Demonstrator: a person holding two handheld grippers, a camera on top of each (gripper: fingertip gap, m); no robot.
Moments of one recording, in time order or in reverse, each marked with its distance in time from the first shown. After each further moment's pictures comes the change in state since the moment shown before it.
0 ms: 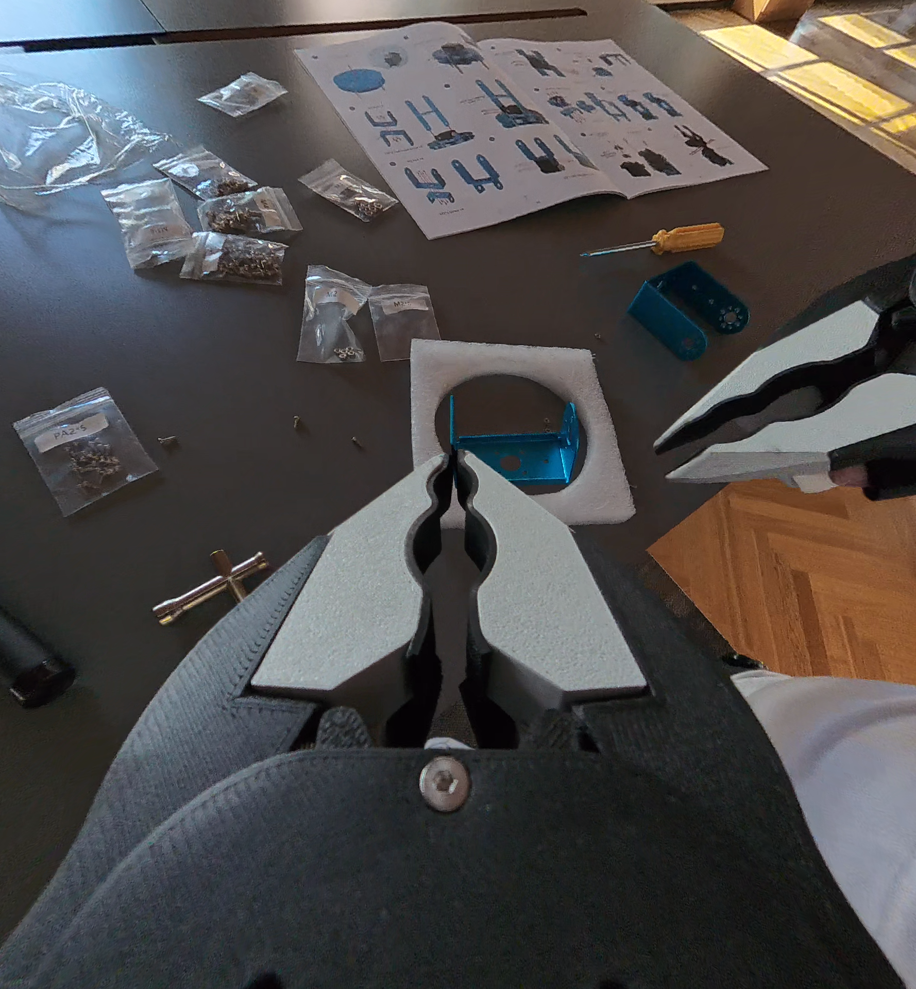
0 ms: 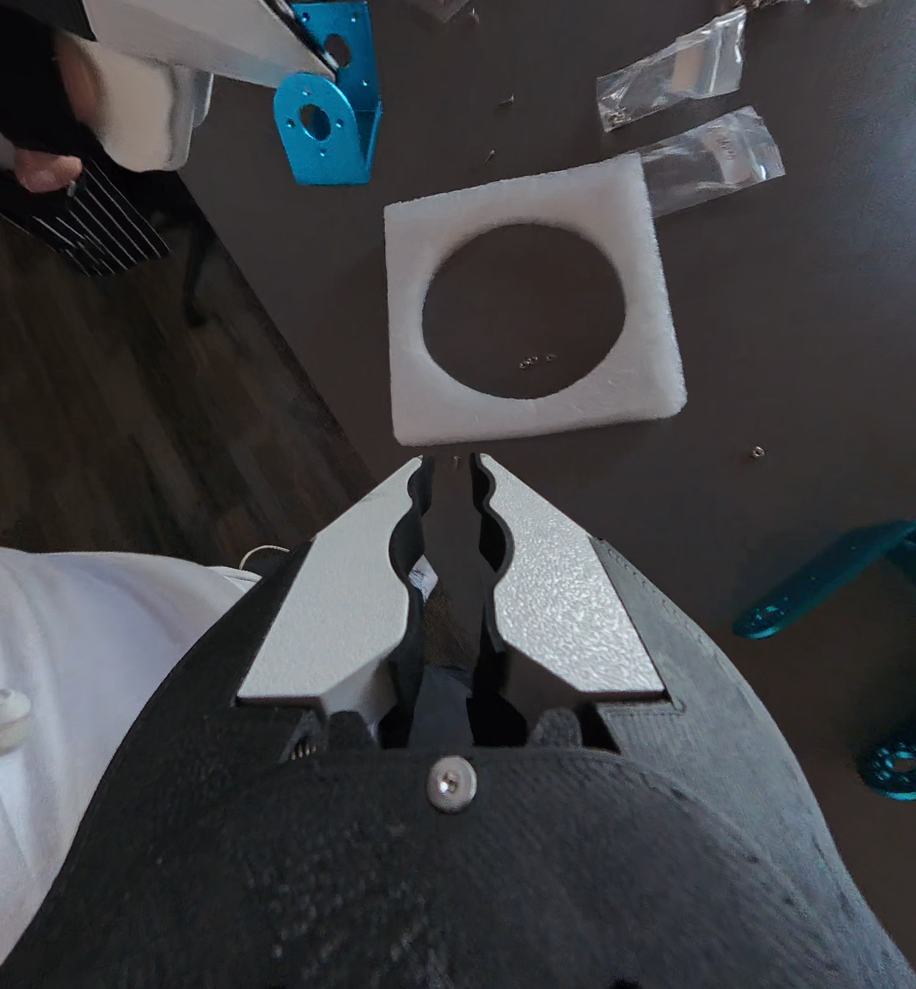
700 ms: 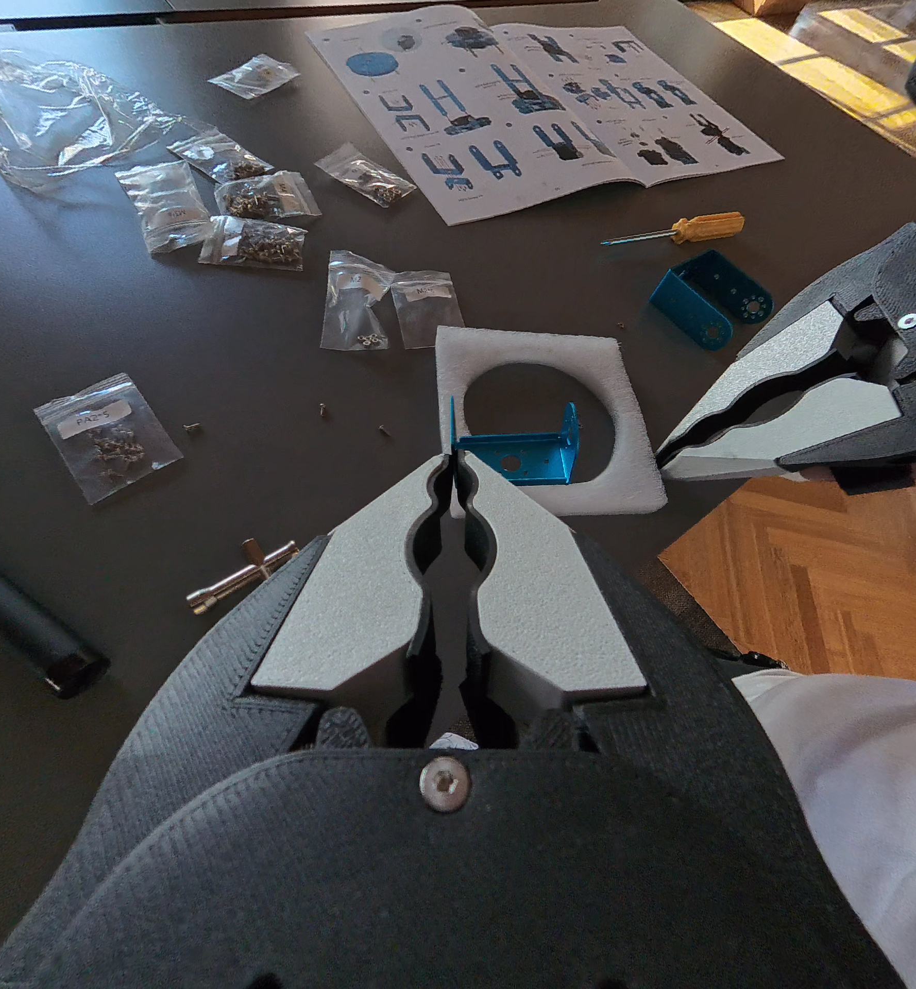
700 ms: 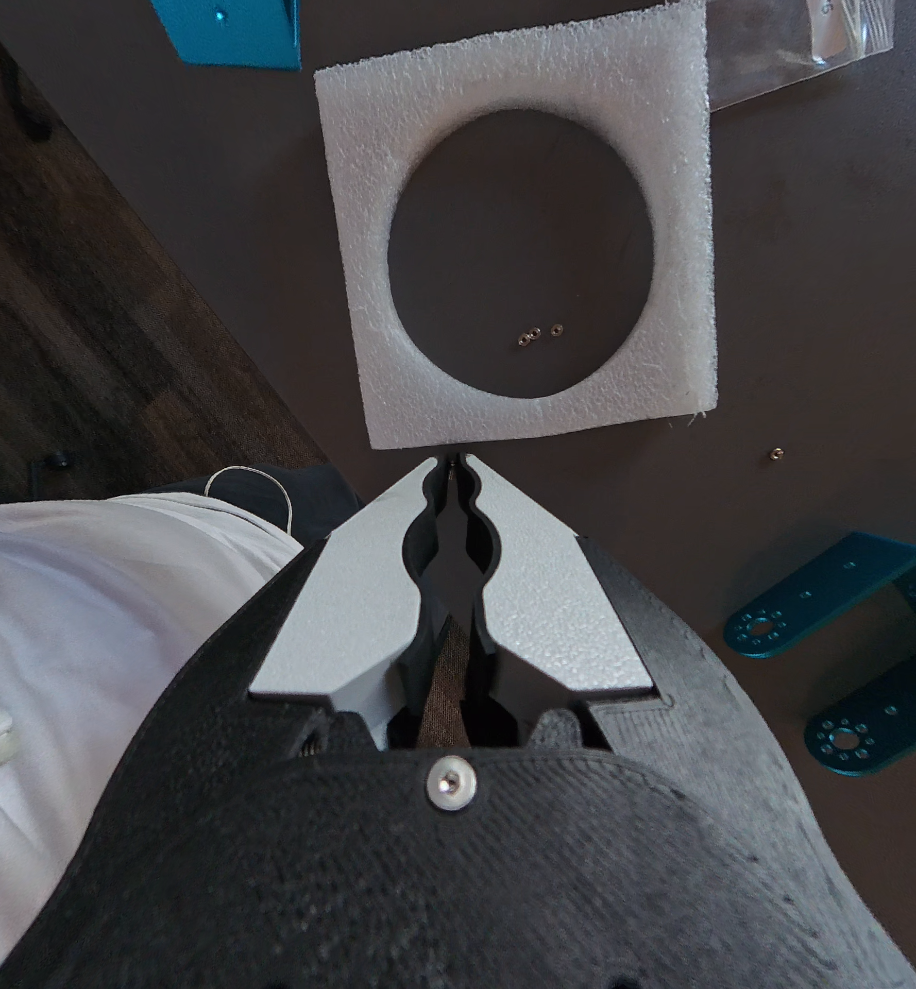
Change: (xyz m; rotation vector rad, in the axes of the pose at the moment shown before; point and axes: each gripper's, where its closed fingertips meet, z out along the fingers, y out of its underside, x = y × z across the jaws) left arm -0.017 0.007 0.000 -0.008 0.008 -0.007; right arm 0.005 0.014 0.023 -0.333 0.114 -0.019
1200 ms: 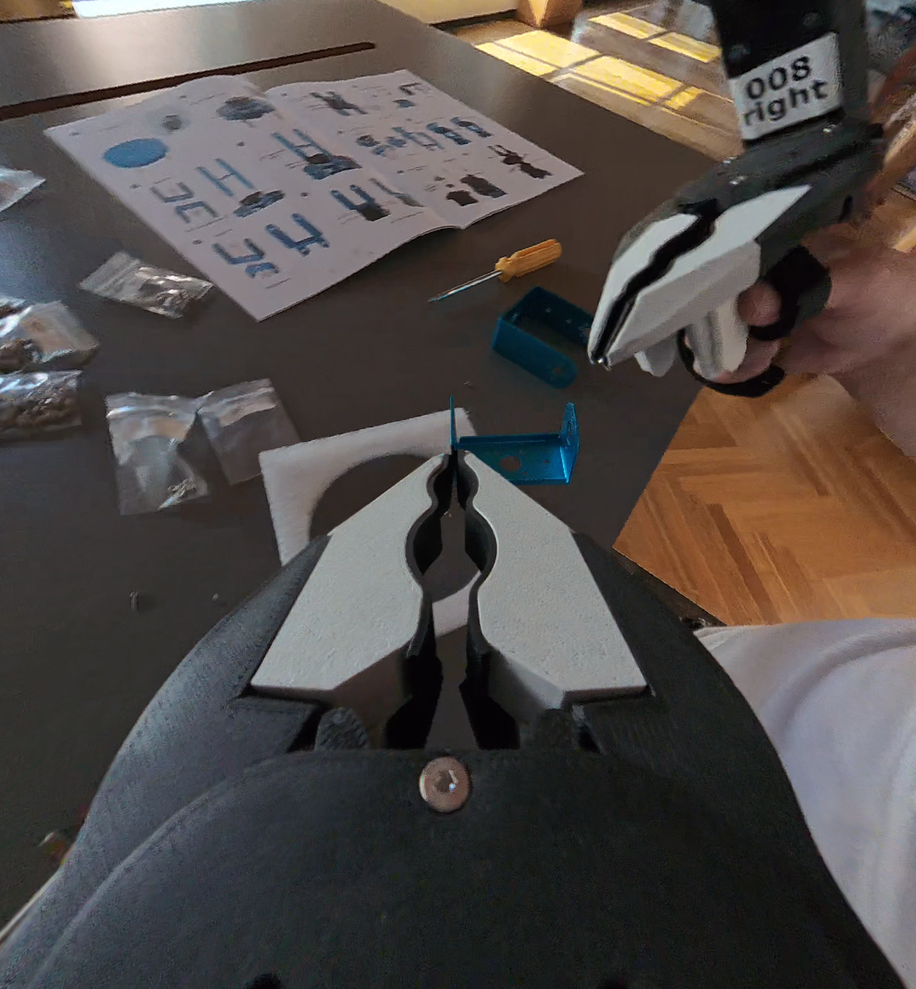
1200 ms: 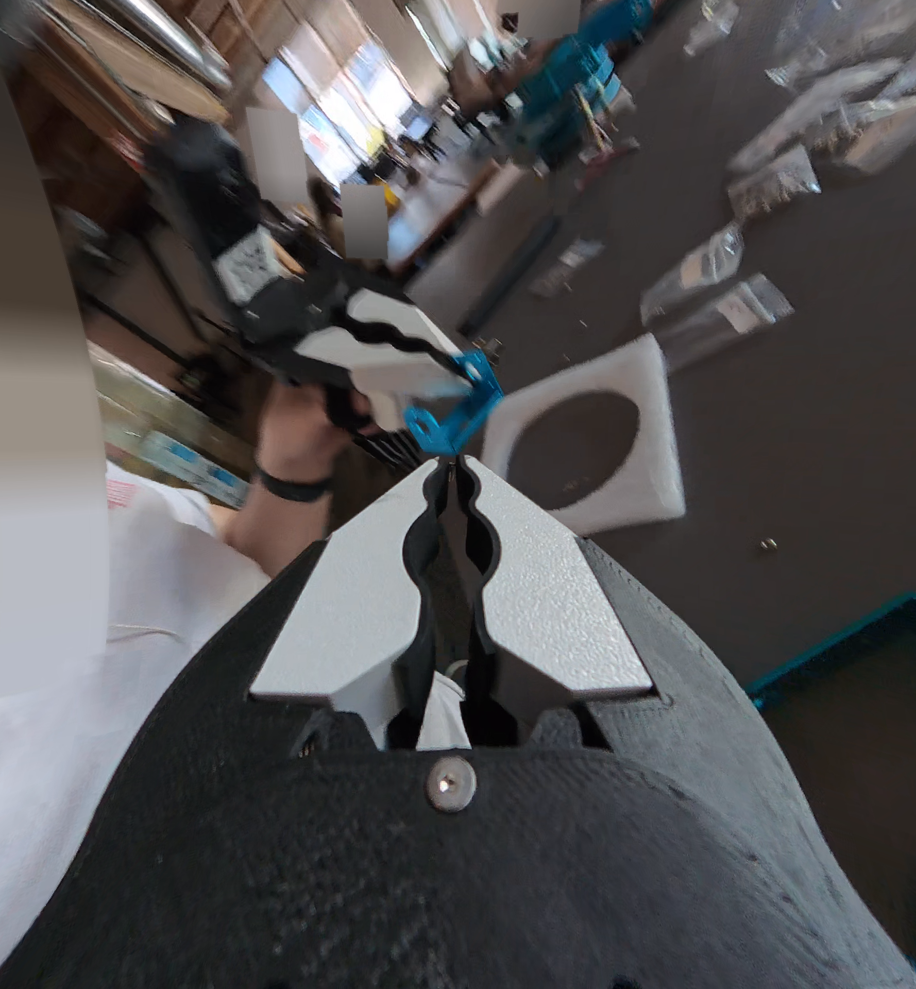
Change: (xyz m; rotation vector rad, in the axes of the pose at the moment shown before) left arm 0.077 -0.030 0.043 0.032 0.282 0.163; right arm 0.027 -0.039 -0.091 0.710 -0.659 0.256
